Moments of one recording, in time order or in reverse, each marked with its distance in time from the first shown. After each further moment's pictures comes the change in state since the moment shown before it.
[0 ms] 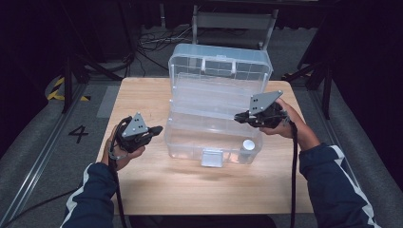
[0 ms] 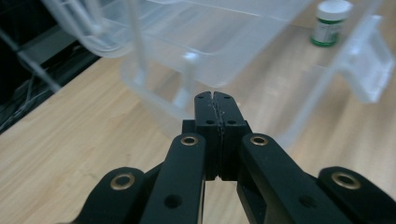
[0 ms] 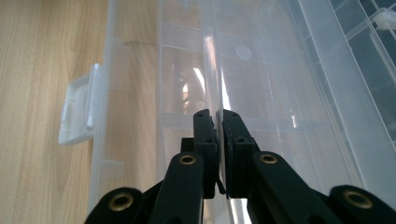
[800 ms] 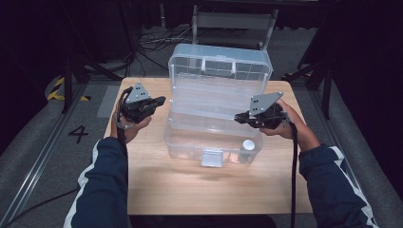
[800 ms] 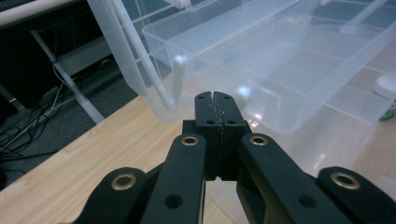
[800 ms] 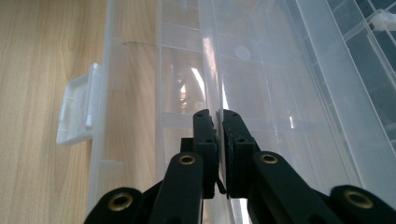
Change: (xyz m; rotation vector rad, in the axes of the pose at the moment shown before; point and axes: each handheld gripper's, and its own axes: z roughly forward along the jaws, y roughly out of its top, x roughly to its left) left arm 0.043 0.049 0.022 -0.087 0.064 -0.091; right arm 0.002 -0.001 0.000 -0.006 -0.010 -0.004
